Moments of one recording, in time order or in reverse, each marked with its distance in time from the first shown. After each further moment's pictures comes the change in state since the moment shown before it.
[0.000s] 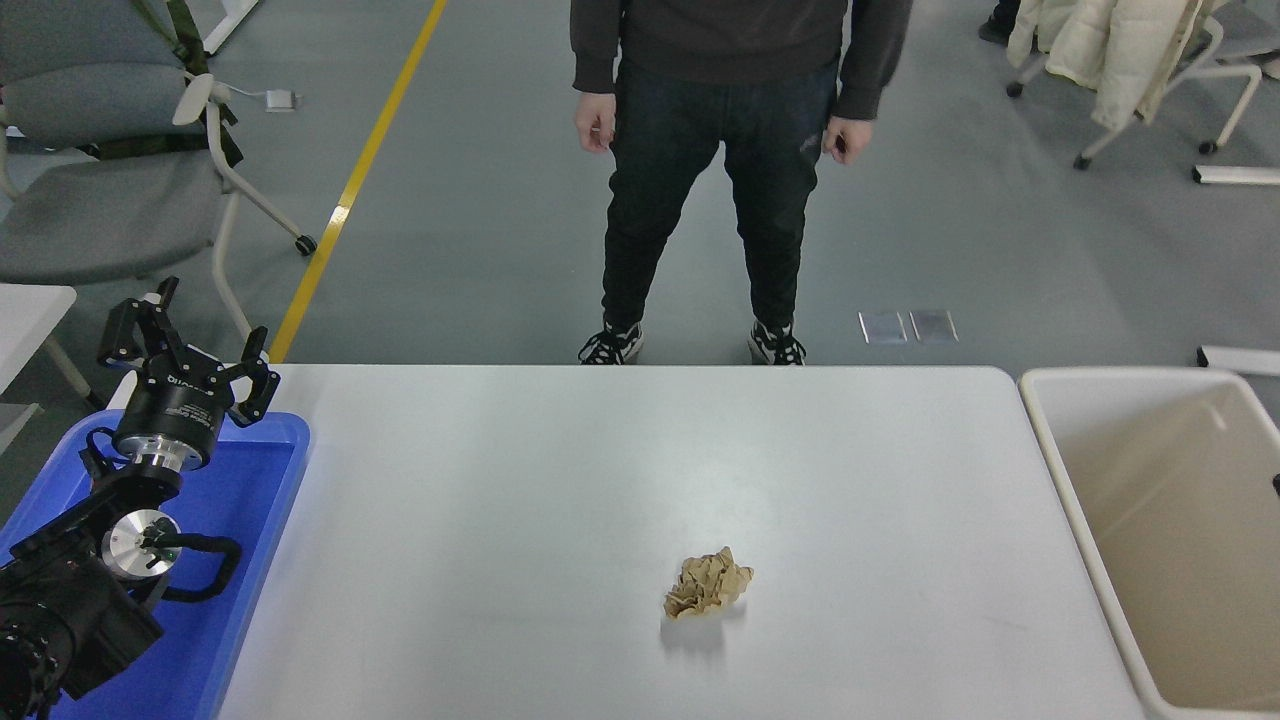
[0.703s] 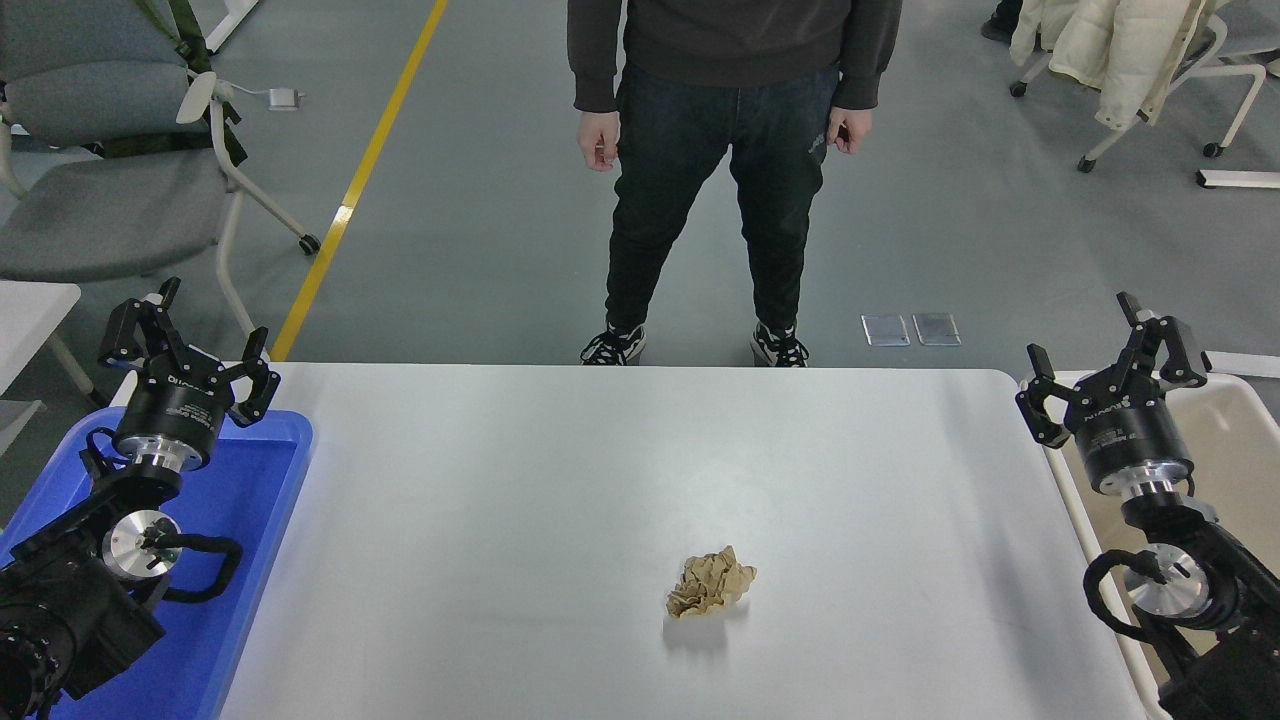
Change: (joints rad) left arm 0.000 0.000 0.000 0.000 0.000 0.000 0.000; right arm -0.013 0.311 0.134 0.129 -0.286 0.128 0.144
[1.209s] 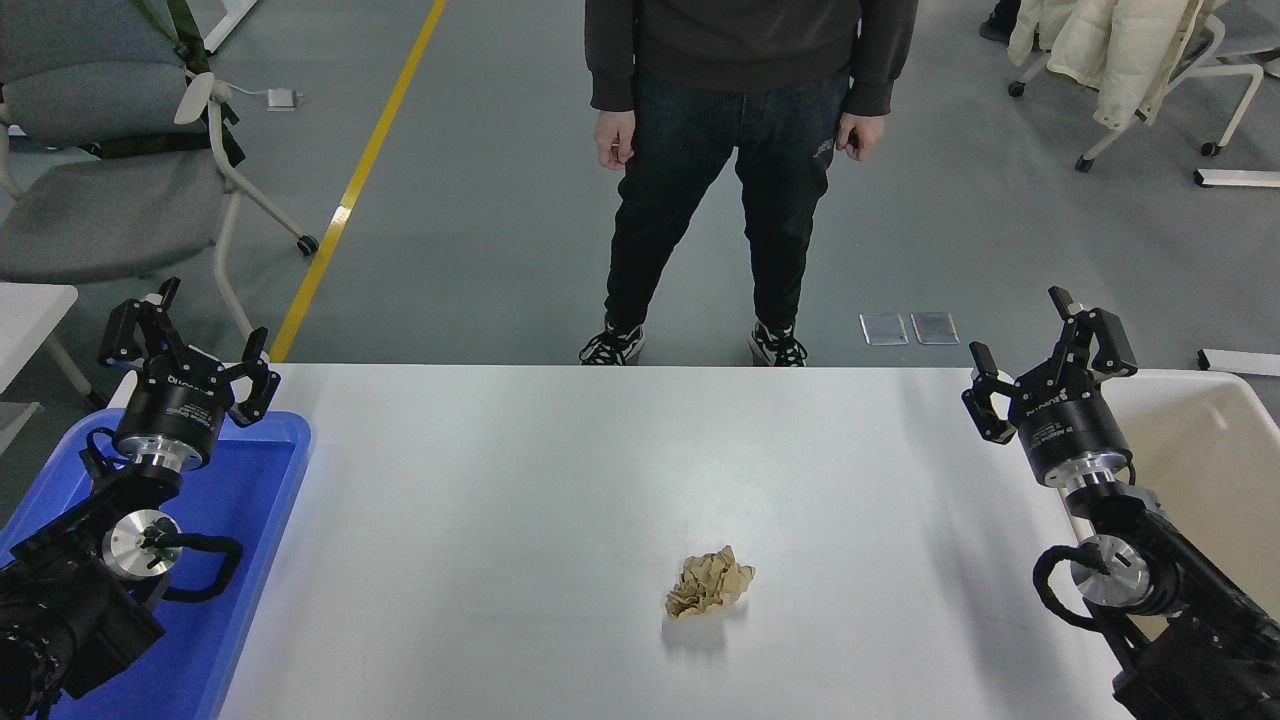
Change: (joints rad) left arm 0.000 0.000 0.000 0.000 0.000 0.000 0.000; right arm 0.031 0.015 -0.068 0.004 -0.026 -0.062 -0.015
